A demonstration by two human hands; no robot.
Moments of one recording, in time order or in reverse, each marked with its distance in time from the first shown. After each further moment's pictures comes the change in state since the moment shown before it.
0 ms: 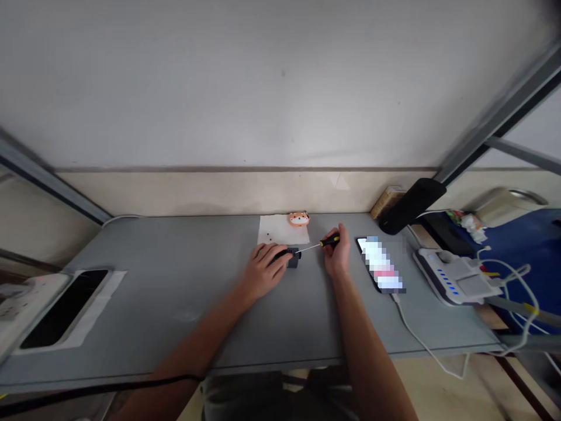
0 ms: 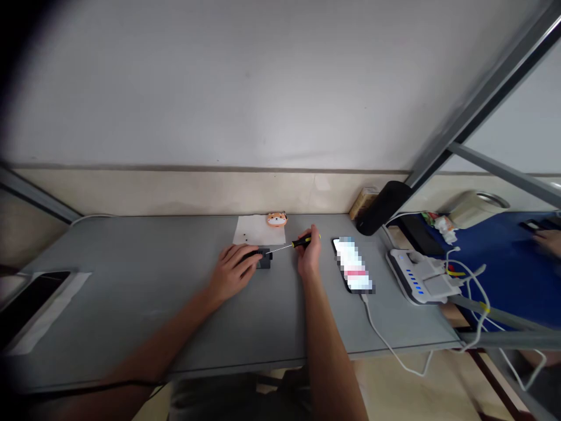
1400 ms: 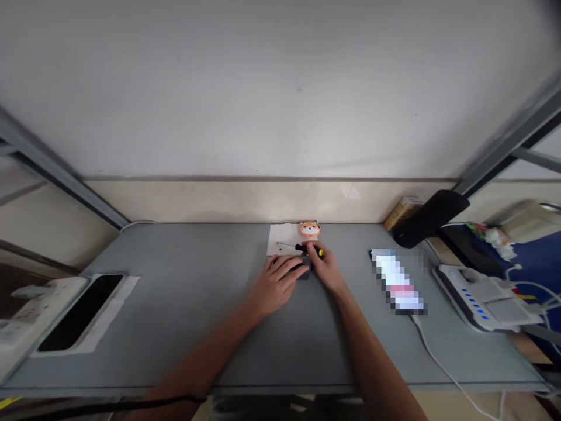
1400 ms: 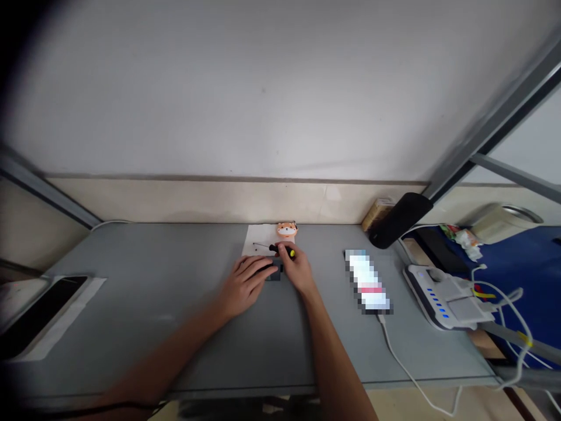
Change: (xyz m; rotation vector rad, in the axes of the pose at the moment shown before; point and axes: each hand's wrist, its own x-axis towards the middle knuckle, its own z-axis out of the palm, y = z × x) left_hand -0.006 -0.001 0.001 -0.097 -0.125 -0.004; right_hand -0.023 0.013 0.018 -0.409 -0.503 -0.182
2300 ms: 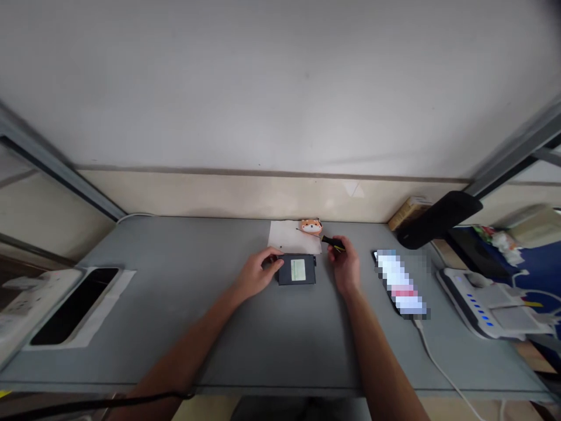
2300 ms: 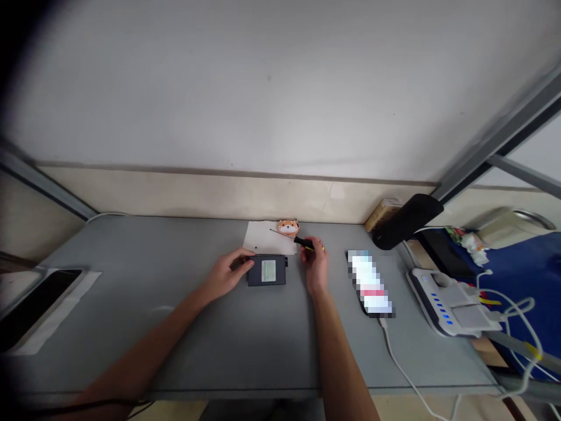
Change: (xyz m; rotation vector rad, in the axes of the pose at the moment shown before) left_hand -0.011 -0.041 -0.003 -0.603 -0.139 -0.649; right_hand 0.010 -0.004 -0.021 0.405 0.359 0.206
